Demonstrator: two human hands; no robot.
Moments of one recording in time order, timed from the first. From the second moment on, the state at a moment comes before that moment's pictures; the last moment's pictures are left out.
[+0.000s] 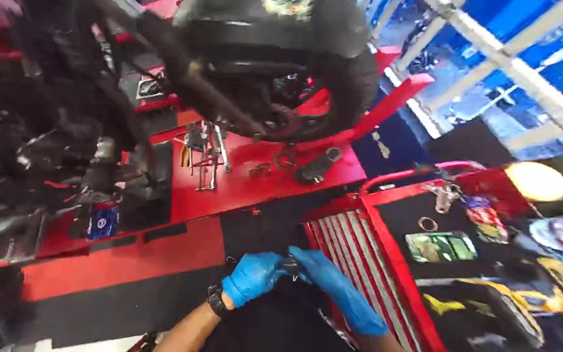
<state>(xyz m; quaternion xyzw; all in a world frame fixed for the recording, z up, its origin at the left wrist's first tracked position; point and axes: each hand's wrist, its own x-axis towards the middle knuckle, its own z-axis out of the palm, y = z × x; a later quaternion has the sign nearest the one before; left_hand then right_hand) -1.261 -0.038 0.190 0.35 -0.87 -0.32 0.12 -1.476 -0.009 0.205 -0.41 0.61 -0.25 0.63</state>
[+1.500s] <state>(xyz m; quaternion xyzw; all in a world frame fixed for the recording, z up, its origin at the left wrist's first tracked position) -0.278 0.213 0.074 0.60 0.00 -0.33 0.73 -0.328 0.045 0.094 -0.57 0.16 0.19 0.78</state>
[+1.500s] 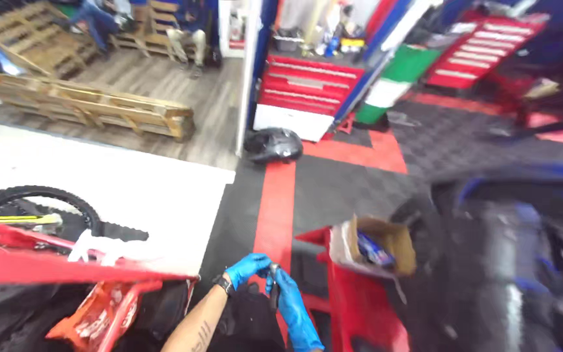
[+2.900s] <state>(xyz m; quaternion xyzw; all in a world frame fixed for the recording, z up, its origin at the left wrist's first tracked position) 0.836 -0.310 0.077 0.92 -0.09 -0.09 0.38 0.807 -0.479 0.079 -0.60 0.05 0.24 0.76</state>
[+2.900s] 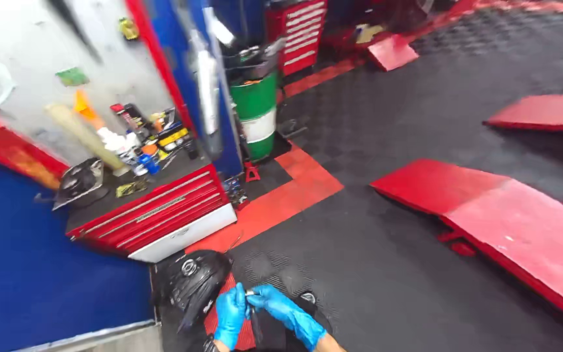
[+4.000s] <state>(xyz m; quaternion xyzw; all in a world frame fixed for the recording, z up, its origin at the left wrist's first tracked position) 0.409 -1.363 0.140 0.23 -0.68 -0.67 0.18 0.310 -1.228 0.157 -0.18 0.47 -0.66 0.55</state>
